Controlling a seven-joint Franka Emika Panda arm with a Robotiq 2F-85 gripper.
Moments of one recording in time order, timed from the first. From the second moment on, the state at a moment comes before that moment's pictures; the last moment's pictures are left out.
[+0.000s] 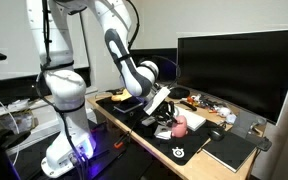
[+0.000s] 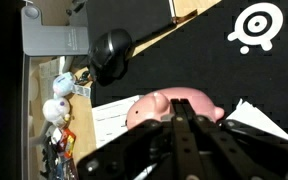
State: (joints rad) arm -0.20 -0.01 -0.61 -2.66 -2.57 2.82 0.79
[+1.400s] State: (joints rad) arm -0.17 0.02 -0.59 -2.65 -2.57 2.81 0.81
